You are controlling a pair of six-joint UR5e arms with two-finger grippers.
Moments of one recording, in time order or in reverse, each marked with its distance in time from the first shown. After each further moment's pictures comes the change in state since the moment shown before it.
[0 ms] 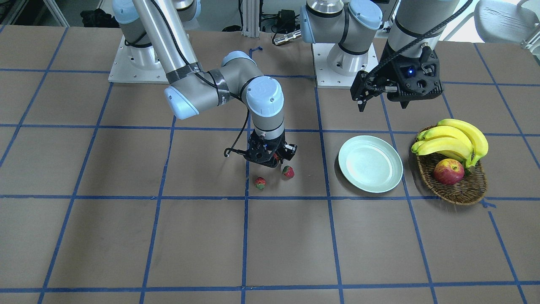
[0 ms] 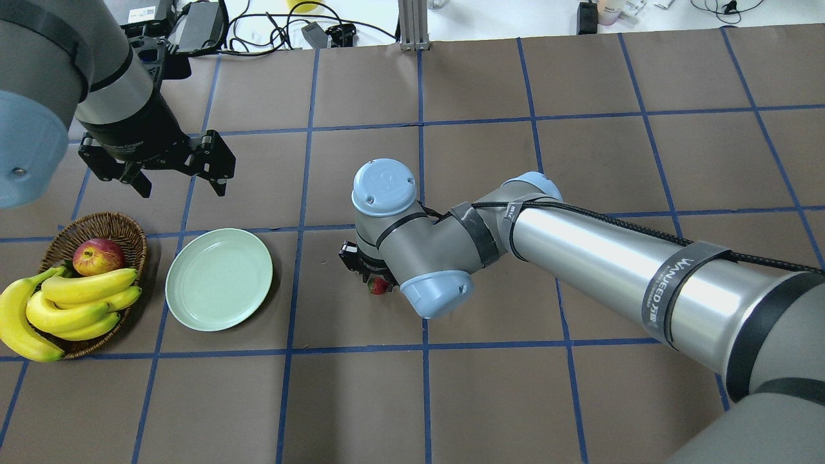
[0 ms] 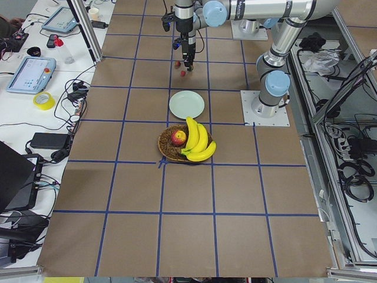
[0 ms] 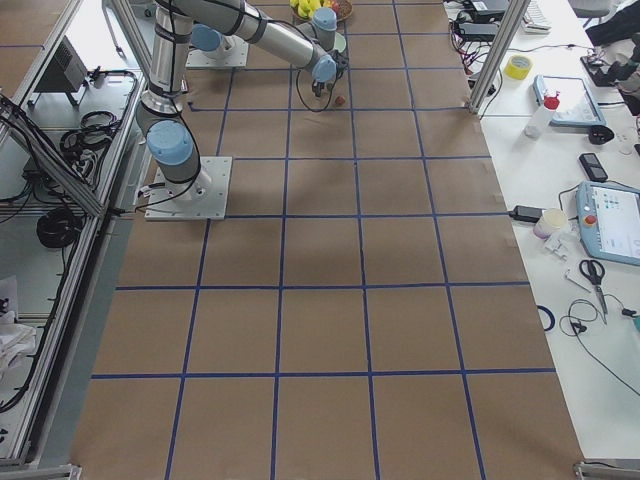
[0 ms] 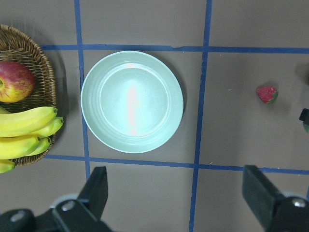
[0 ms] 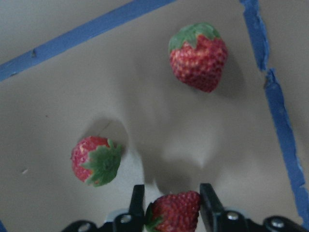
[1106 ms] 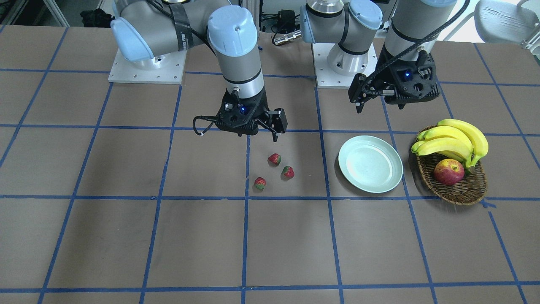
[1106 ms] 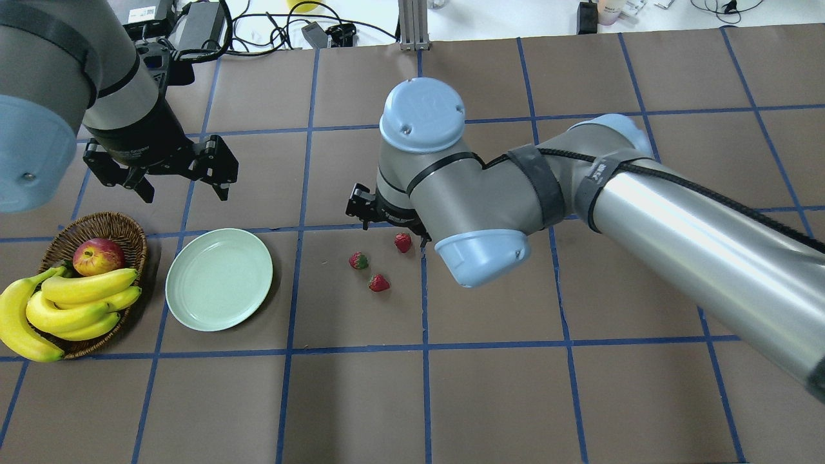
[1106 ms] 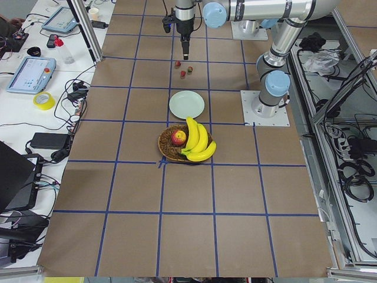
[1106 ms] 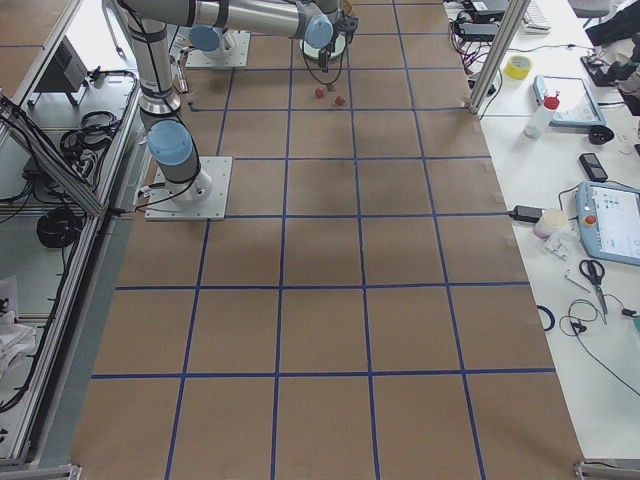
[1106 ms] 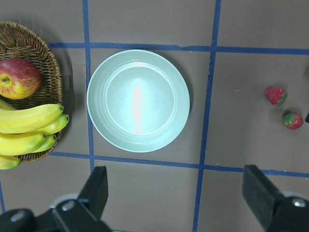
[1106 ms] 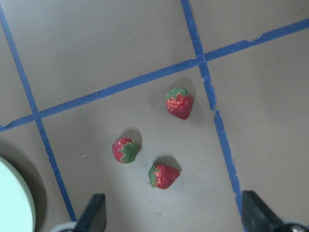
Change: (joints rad) left arm -0.007 -0.002 -0.024 0.002 -0.003 -0.072; right arm -0.108 -0.293 -0.120 0.339 -0.018 -0.193
